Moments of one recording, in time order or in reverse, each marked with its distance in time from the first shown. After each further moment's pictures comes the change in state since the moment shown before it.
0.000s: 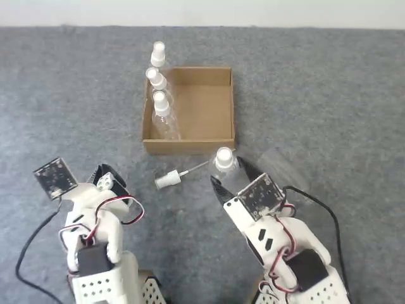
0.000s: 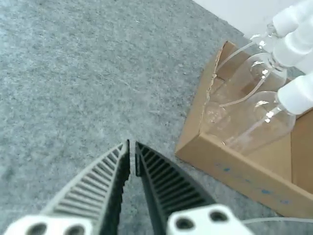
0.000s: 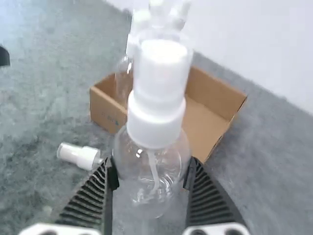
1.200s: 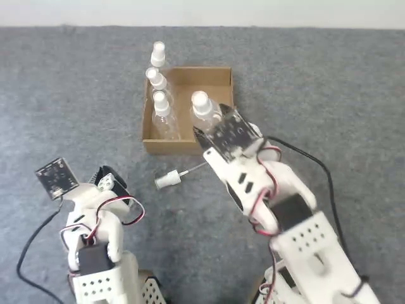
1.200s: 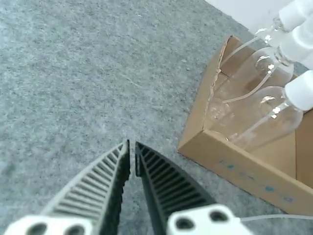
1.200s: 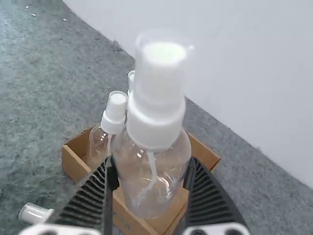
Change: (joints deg) left arm 0.0 0.0 1.1 0.0 0.0; right arm 1.1 50.0 -33.8 -17.3 6.9
